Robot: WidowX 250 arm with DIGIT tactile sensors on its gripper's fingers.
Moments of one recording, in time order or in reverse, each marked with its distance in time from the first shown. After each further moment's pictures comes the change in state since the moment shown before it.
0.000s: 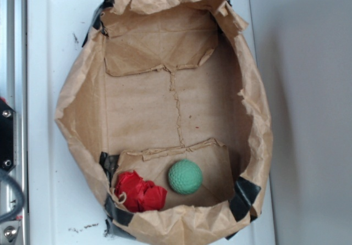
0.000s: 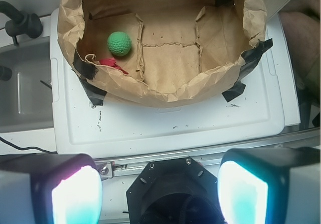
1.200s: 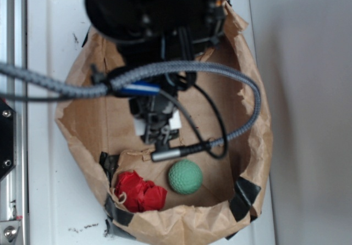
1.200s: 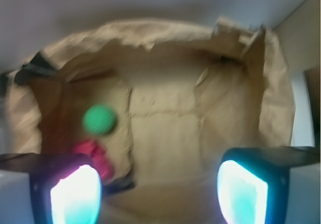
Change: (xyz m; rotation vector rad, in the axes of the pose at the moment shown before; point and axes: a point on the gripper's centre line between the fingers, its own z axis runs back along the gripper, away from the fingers) arm 0.129 0.028 -0.078 0.041 -0.009 0.004
